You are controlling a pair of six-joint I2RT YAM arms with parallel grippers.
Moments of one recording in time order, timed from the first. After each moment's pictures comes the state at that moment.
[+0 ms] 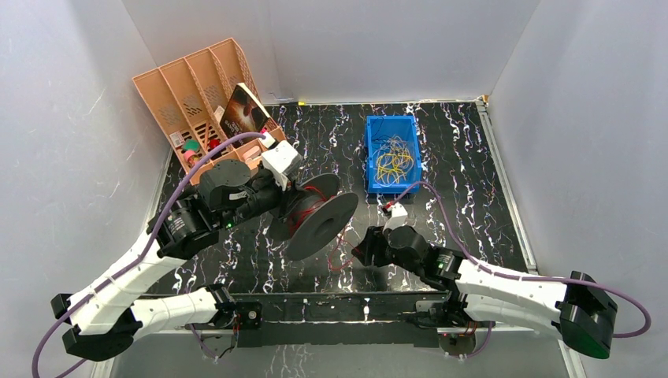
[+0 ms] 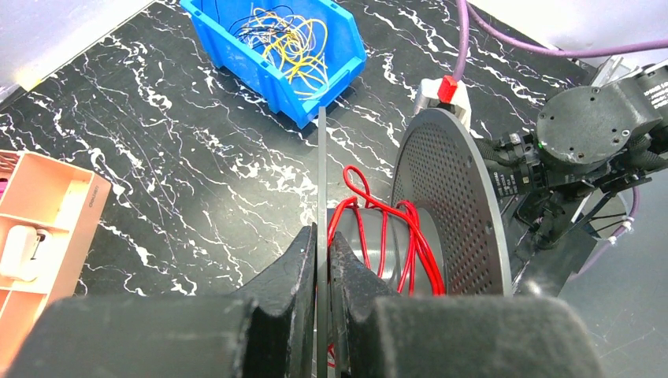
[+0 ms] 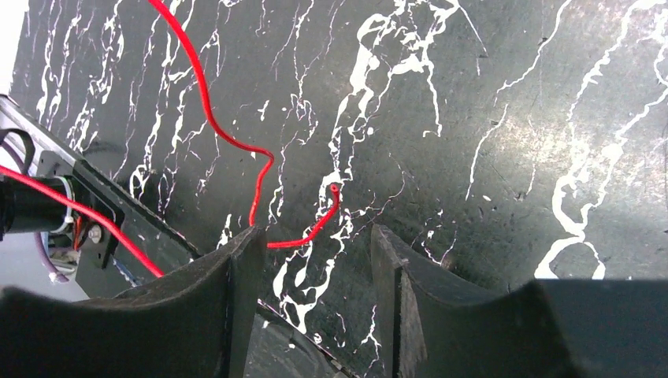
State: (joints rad) left arm -0.94 0.95 1.31 -0.70 -0.05 -0.04; right arm 1.08 0.86 0.35 -0.04 0.20 0.75
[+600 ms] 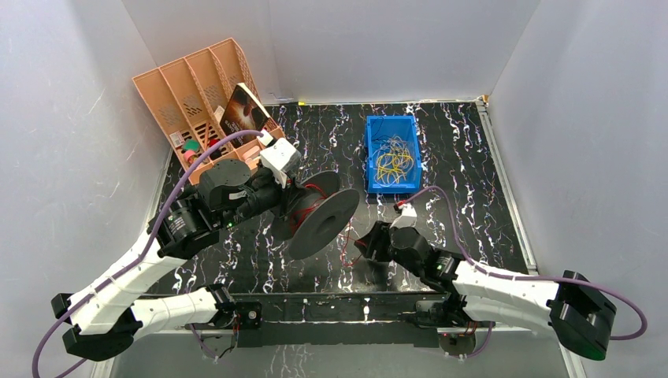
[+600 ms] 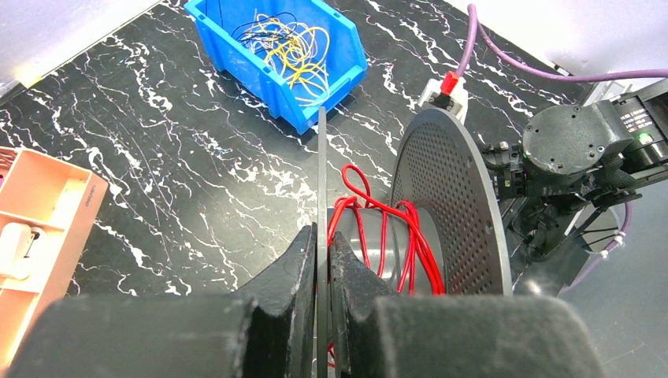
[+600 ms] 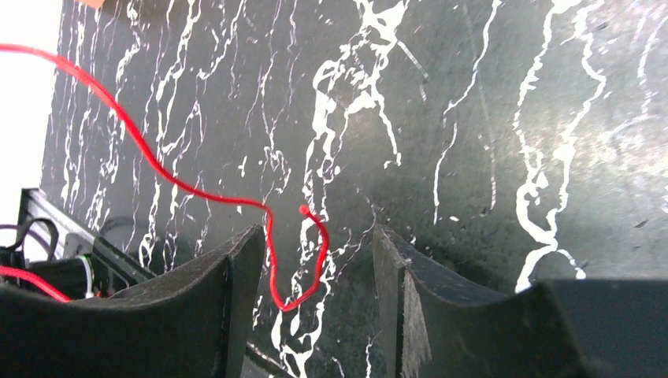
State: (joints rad) left arm -0.94 0.95 1.31 -0.68 -0.06 -0.07; right arm 1.04 0.88 0.27 0.11 0.28 0.89
